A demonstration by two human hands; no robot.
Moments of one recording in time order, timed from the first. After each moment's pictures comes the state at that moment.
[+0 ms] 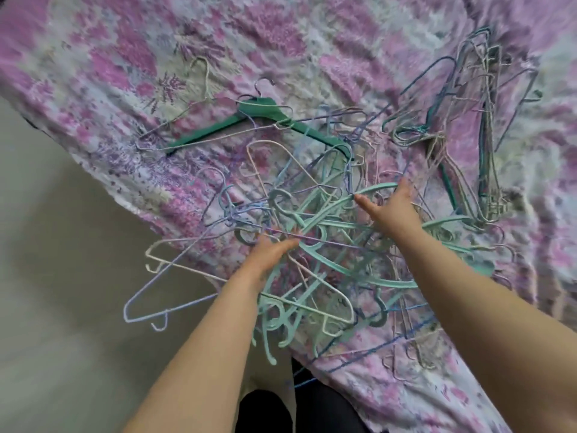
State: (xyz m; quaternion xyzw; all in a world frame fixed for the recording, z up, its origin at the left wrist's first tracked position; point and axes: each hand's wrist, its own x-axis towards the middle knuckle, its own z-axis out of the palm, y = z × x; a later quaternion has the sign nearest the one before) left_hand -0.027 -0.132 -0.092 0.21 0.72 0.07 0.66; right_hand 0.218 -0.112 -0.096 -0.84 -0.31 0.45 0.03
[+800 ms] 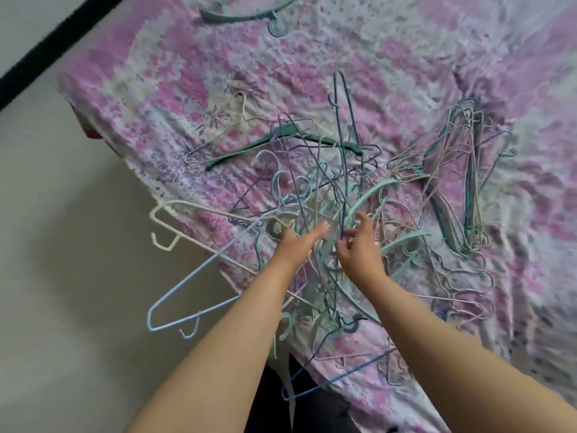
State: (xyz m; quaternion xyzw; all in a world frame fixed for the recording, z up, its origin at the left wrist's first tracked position) left_hand -0.001 -0.122 0.021 0.30 0.72 0.09 0.62; right_hand 0.129 -0.154 -0.007 -0.77 -0.41 0.46 0.15
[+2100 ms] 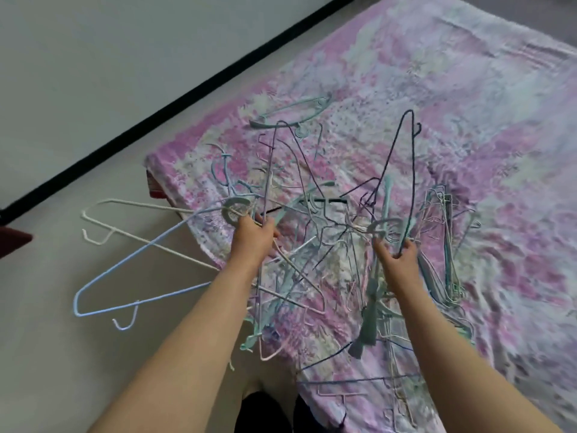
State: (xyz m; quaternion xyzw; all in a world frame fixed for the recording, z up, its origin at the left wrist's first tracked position) left_hand -0.054 -0.097 0.219 0.43 0.79 0.22 0.38; right_hand 0.202 -0.149 0.106 -0.78 -0.31 0.44 0.31
